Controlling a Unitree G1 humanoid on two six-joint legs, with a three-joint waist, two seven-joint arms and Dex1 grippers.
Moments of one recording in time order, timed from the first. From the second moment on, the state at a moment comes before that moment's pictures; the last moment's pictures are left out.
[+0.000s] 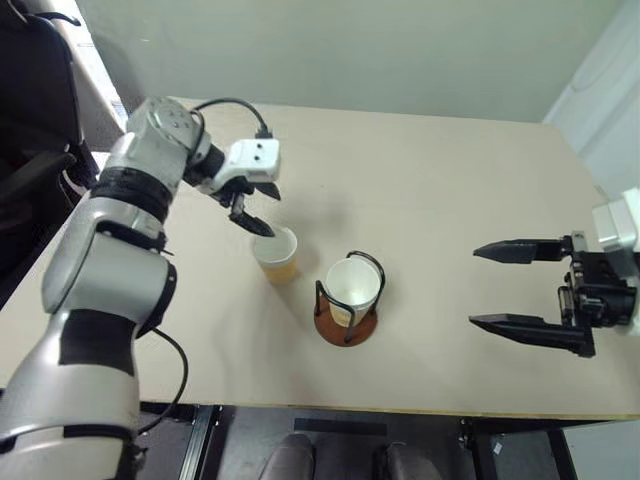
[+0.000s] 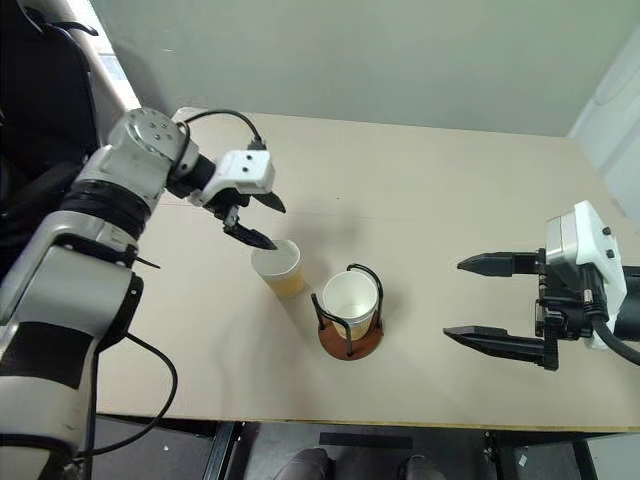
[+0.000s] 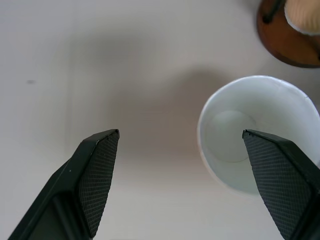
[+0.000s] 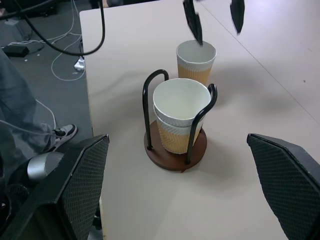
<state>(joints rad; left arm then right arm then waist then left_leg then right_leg) -1.47 0.64 -0.56 1.20 0.12 -0.17 -1.54 -0.11 -1.18 -0.57 -0.65 1.10 0.86 1.00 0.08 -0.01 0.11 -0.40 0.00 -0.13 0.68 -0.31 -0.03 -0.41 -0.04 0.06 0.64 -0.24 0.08</state>
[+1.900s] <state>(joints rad) -1.73 0.83 -1.19 0.53 -0.86 -0.06 -1.58 -0.01 -1.16 -0.69 -0.72 1.10 0.89 0.96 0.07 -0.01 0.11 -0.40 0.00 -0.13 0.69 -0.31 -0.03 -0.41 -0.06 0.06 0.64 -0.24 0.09</state>
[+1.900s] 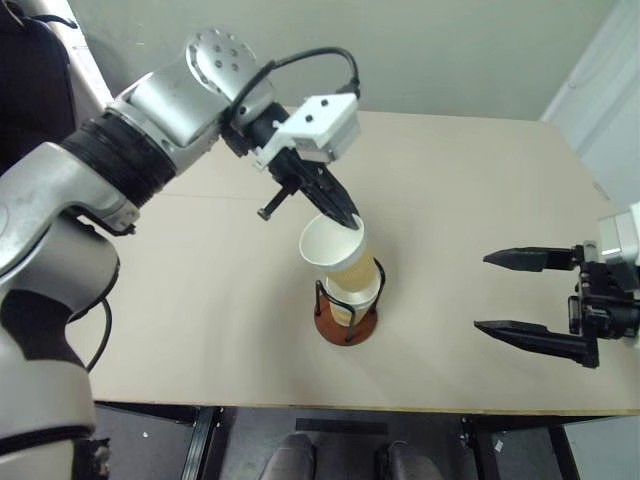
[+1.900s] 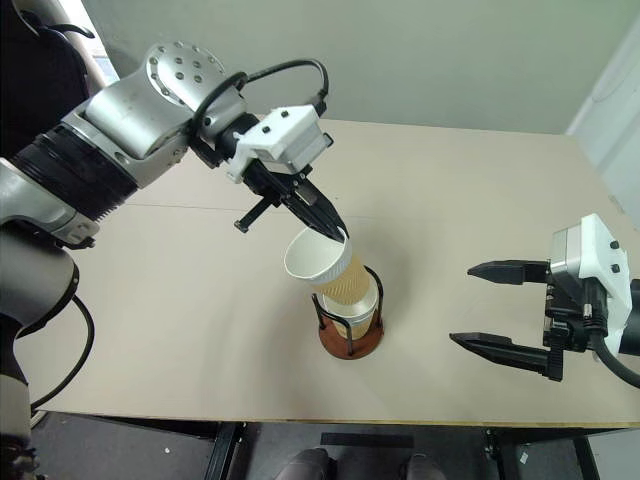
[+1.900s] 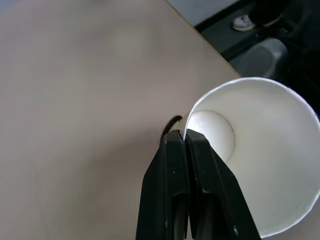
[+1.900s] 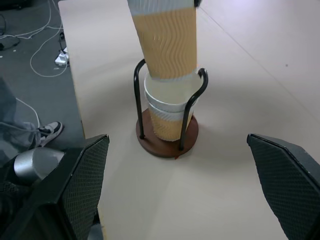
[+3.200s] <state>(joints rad) -1.35 1.02 -0.74 0.84 -0.61 0.12 -1.59 0.19 -1.16 -0.80 -0.49 0.95 0.87 1.14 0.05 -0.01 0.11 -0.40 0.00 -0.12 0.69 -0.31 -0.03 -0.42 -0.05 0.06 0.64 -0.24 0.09</state>
